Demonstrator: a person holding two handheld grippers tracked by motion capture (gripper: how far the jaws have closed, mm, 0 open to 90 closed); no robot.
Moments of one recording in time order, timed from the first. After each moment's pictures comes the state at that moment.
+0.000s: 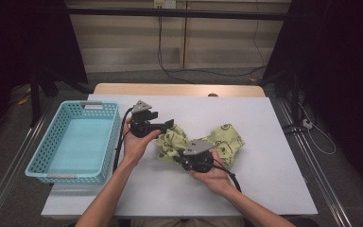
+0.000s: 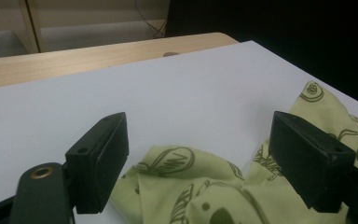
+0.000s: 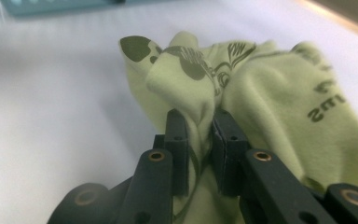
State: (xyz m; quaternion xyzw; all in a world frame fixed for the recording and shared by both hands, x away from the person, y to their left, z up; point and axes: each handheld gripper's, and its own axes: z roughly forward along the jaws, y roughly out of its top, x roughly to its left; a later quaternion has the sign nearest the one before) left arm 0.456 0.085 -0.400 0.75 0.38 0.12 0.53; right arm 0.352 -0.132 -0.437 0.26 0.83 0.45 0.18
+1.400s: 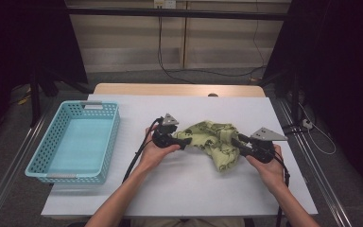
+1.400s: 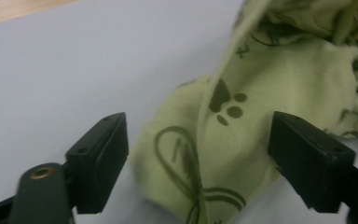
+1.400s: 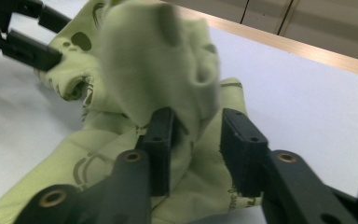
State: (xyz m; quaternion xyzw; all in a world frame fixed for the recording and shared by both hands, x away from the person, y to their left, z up) left arm 0.446 0.014 -0.447 0.84 0.29 0.10 0.44; right arm 0.352 -0.299 -0.423 0.43 0.75 0.43 0.27
